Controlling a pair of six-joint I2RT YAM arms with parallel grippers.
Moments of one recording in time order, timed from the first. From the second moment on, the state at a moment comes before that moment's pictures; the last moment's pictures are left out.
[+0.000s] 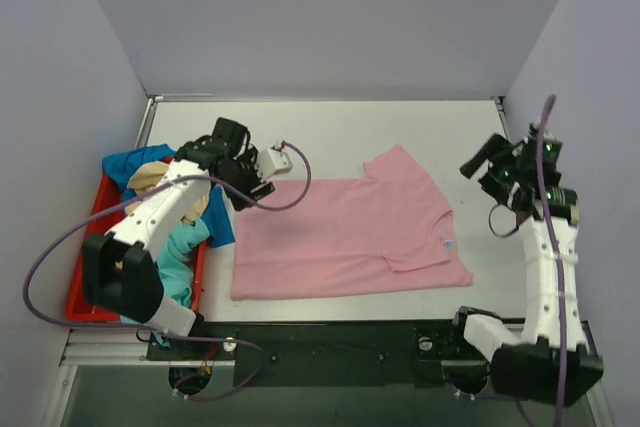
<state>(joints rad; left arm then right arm) -0.41 1.41 1.21 -0.92 0.17 0.79 -0.28 0.92 1.00 -0.78 -0.11 0.51</state>
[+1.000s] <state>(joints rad) -0.17 2.16 1.71 -0.81 0.17 0.63 0.11 2.47 2.18 -0.95 -0.05 -0.01</state>
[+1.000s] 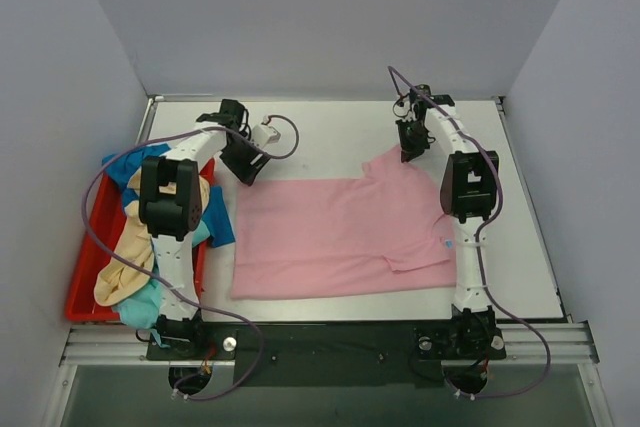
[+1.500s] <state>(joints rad) -0.16 2.21 1.76 -0.93 0.28 0.82 0.11 2.38 2.04 -0.95 -0.10 0.00</state>
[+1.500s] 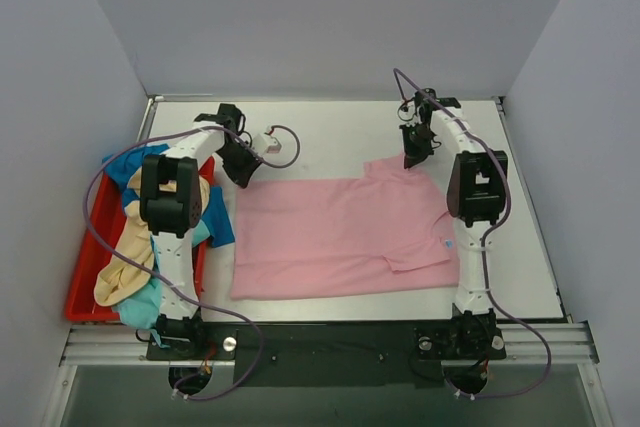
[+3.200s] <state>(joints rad) -0.35 1.47 0.87 -0.81 0.20 0.99 0.09 1.62 1.00 -0.89 0.05 0.27</state>
